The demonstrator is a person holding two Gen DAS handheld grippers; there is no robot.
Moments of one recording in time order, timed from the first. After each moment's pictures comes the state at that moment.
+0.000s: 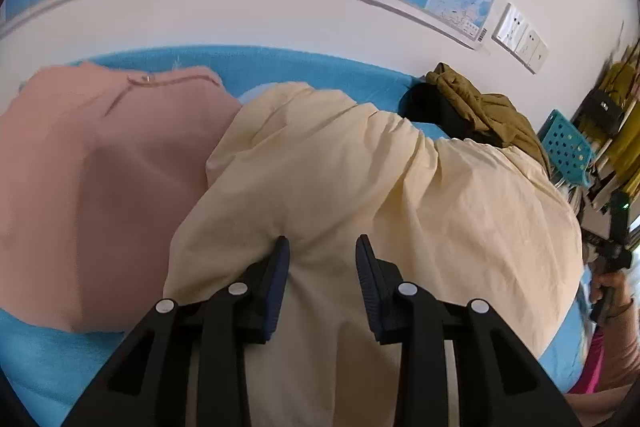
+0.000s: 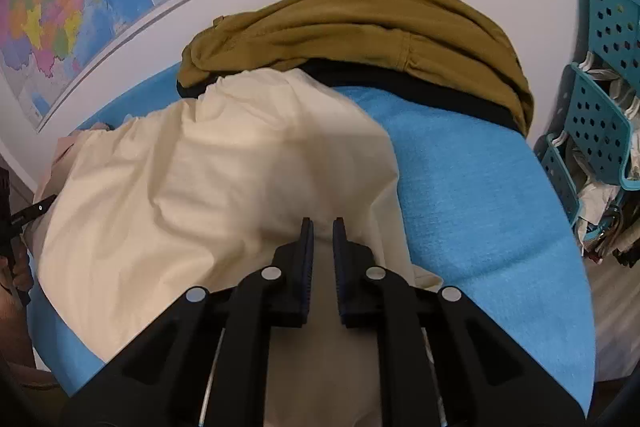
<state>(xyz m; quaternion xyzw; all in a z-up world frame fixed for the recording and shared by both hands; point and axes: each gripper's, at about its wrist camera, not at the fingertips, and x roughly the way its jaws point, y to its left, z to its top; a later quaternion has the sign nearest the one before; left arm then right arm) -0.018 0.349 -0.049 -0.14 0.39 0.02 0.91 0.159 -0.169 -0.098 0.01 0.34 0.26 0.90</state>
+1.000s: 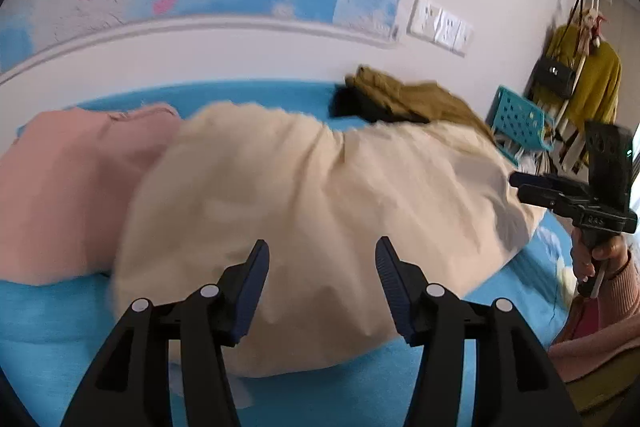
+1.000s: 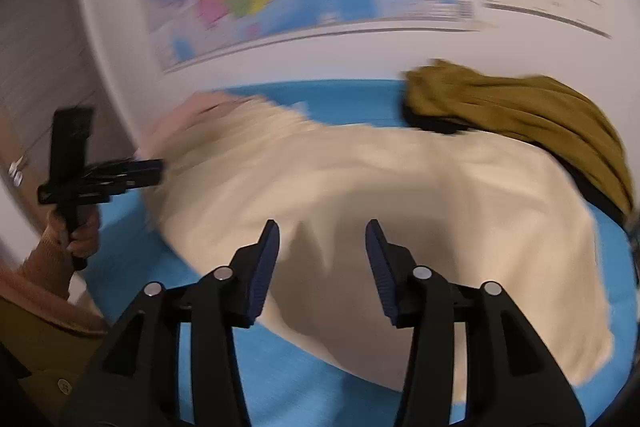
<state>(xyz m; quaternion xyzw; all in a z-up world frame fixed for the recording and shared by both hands) -0.088 0.287 -0.033 -0.08 0.35 -0.04 0.93 0.033 -0.060 -0.058 -0.08 0.24 0.47 0.84</state>
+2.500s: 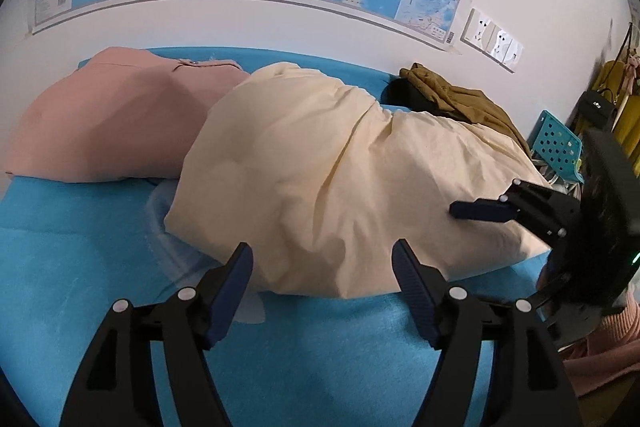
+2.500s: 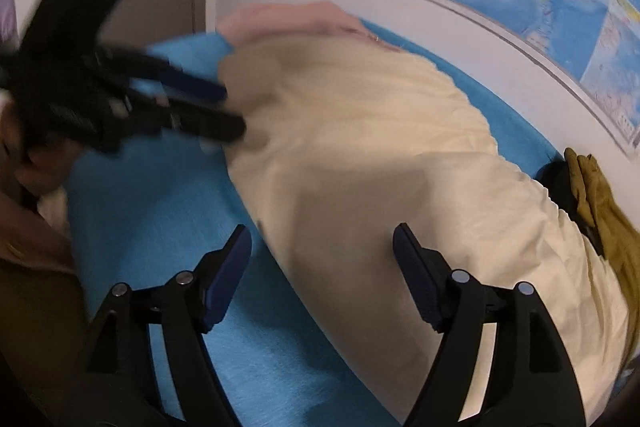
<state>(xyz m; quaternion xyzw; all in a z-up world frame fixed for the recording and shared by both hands) -0.144 0.291 -0.047 -0.14 0.34 0.06 0.93 -0.048 0.092 -0.112 -0.35 0.17 0.53 0.76</state>
